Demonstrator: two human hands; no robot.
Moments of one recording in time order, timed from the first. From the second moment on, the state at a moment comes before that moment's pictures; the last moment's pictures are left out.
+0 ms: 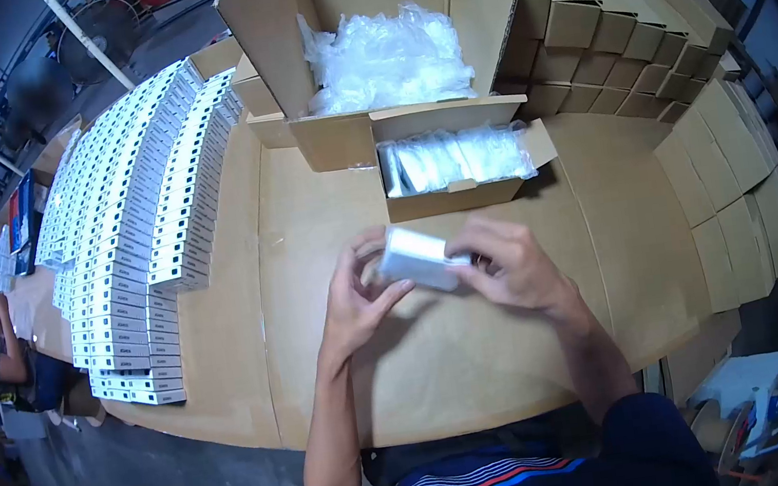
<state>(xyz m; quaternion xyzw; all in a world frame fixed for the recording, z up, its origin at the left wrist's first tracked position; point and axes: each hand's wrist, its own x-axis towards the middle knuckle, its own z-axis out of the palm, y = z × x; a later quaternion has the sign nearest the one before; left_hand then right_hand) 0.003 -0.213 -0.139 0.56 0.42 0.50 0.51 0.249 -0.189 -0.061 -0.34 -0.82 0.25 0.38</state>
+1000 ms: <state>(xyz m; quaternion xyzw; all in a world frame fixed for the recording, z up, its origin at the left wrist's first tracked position) 0.035 -0.070 -0.203 0.63 0.44 0.53 0.36 0.160 -0.133 -0.083 -0.49 -0.71 0.00 0.50</state>
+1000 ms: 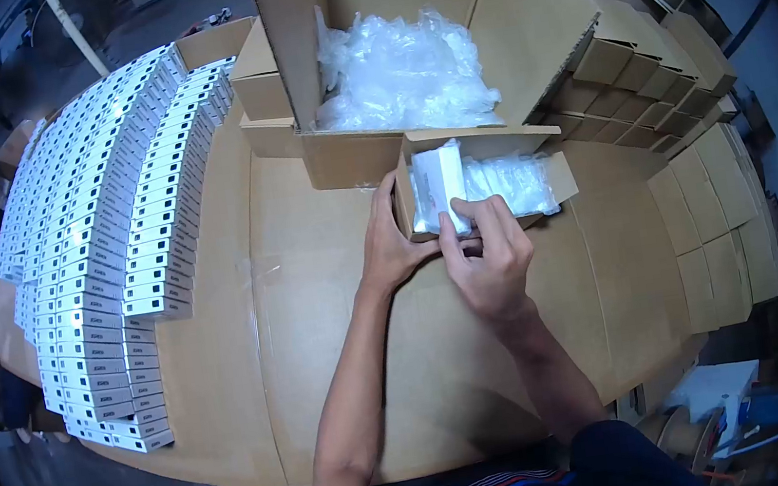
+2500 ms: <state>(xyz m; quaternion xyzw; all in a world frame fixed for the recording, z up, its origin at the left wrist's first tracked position) 0.037 -0.073 -0.193 0.61 0.38 0.57 0.40 0.252 -0.166 -0.140 -0.55 -0.69 -0.02 0.46</state>
